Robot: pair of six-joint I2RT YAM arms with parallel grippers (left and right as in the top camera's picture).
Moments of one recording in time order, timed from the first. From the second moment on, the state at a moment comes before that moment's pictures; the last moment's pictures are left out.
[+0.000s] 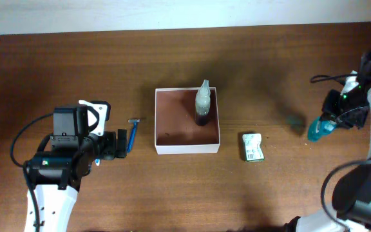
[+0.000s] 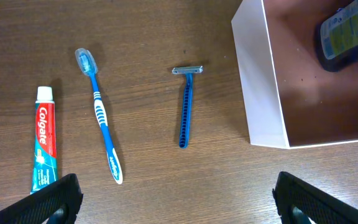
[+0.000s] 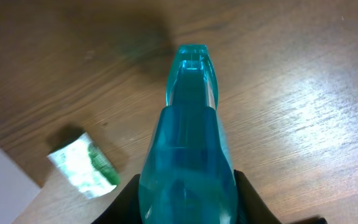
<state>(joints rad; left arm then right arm) -0.04 1.09 1.02 -0.92 0.07 0.04 -0.39 1.76 1.62 -1.38 -0.07 0.13</state>
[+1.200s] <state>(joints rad) -0.04 1.09 1.02 -0.93 0.07 0.04 0.71 1.95 2.01 -1.15 0.05 0.39</state>
